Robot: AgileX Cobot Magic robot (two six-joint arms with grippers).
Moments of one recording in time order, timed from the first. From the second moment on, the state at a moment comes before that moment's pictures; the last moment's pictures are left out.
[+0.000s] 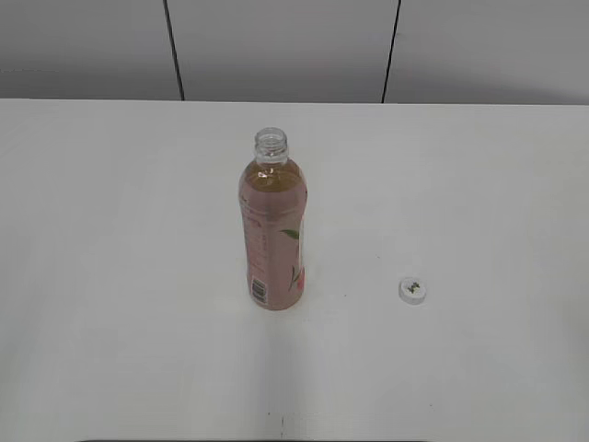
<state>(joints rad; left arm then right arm) -0.04 -0.01 -0.56 -0.01 1.03 0.02 0.06 -0.01 -0.51 -0.02 1.10 -0.09</state>
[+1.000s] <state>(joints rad) -0.04 -0.01 -0.56 -0.01 1.03 0.02 0.06 -0.01 -0.51 -0.02 1.10 -0.09</state>
